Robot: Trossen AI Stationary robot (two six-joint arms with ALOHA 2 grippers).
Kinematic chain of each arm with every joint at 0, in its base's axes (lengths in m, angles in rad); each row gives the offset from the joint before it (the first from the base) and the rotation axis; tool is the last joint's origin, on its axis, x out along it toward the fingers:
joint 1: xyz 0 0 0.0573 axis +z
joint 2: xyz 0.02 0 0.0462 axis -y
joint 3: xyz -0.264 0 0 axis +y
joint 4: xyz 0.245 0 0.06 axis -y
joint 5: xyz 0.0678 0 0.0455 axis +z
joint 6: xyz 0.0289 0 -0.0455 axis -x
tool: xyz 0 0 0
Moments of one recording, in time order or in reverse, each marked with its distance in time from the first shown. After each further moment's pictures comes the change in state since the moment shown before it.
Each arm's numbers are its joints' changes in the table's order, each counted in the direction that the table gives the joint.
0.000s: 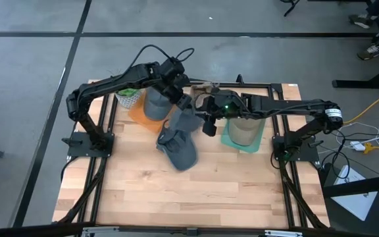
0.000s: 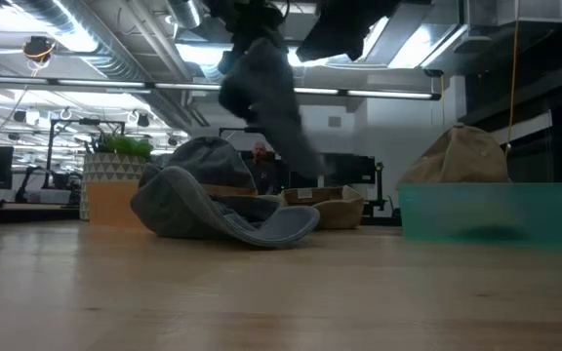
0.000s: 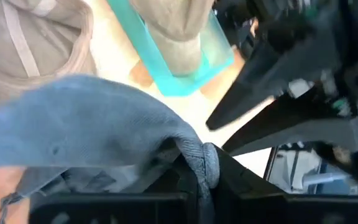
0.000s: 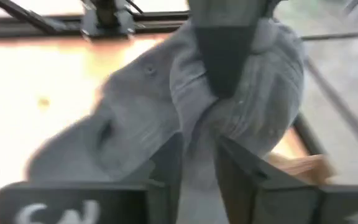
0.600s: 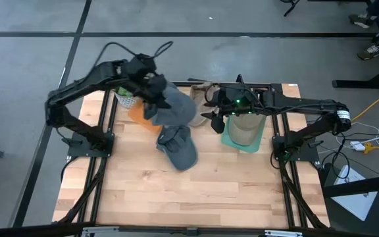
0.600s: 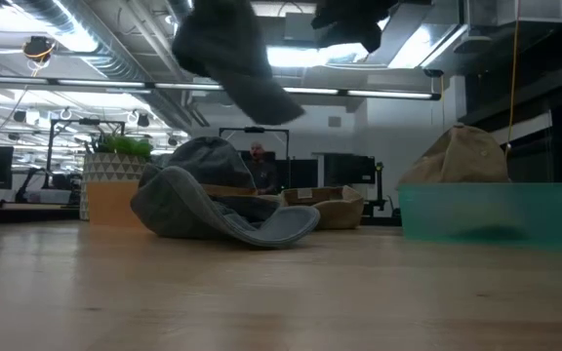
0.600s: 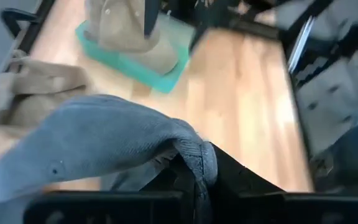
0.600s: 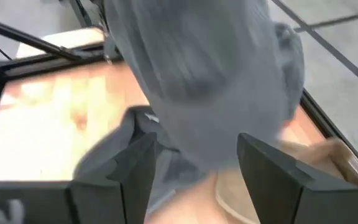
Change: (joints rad) left arm -0.035 0.265 0.000 -0.207 0.055 -0.561; right arm -0.037 0.109 0.000 -0.082 0.083 -0.126
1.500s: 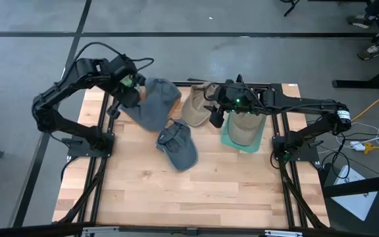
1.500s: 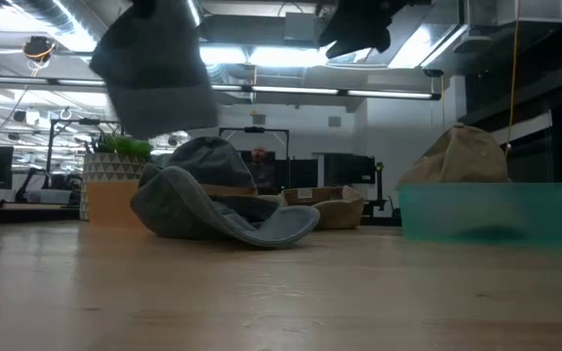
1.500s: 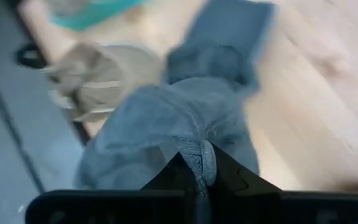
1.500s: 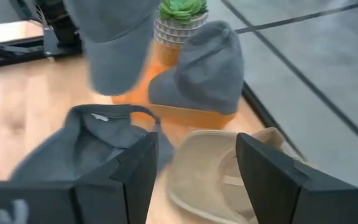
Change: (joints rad) left arm 0.098 0.133 0.000 -0.433 0.184 -1.026; right arm -0.006 0.001 0.000 -0.023 -0.191 0.042
